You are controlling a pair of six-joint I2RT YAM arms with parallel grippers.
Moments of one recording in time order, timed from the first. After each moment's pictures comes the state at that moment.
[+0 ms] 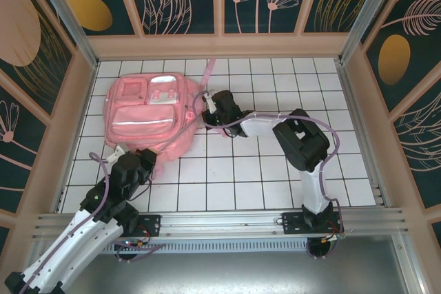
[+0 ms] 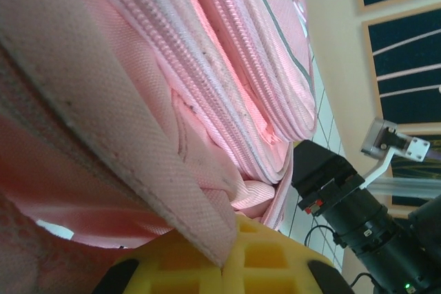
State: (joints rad) left arm -0.59 0.35 0.35 -0.53 -0.27 -1.40; right arm 0.73 2.04 1.24 0.14 -0.08 0.20
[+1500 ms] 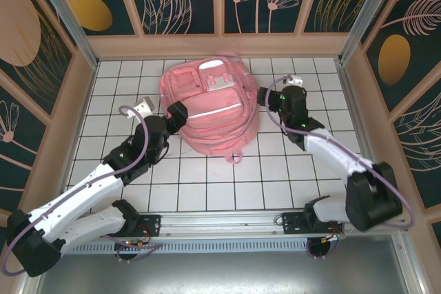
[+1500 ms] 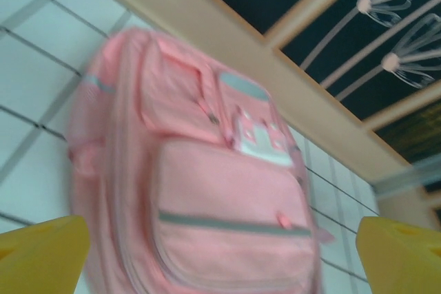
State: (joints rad) left arm -0.71 0.95 0.77 -0.22 -0.56 -0.94; right arm 0.39 1.27 0.77 0.11 0.24 0.41
